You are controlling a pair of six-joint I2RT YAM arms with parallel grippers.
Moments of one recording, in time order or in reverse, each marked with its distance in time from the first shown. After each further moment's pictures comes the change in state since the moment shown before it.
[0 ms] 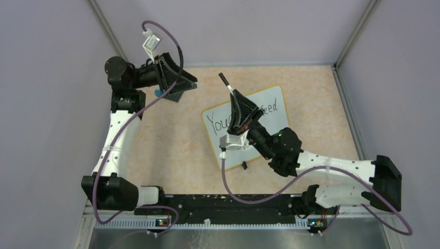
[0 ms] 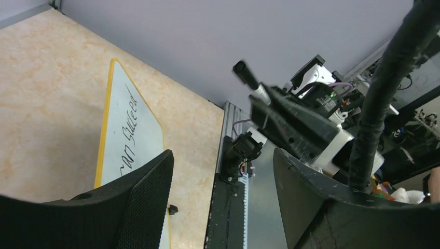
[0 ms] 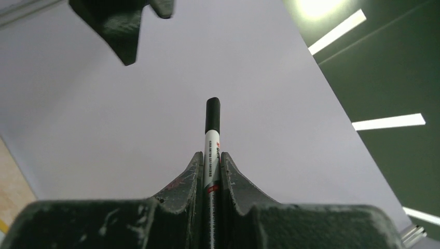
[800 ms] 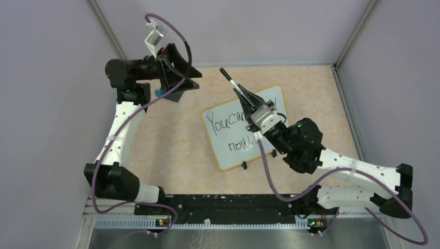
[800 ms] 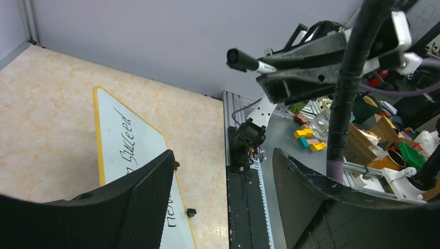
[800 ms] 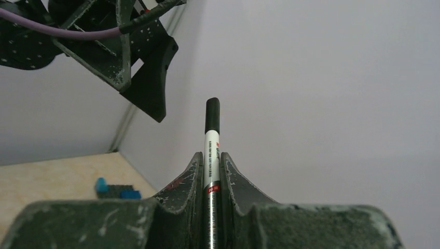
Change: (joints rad) left arm -0.056 0.108 0.110 0.401 0.111 -0.191; right arm -0.005 -0.139 0.160 -0.250 0.001 0.693
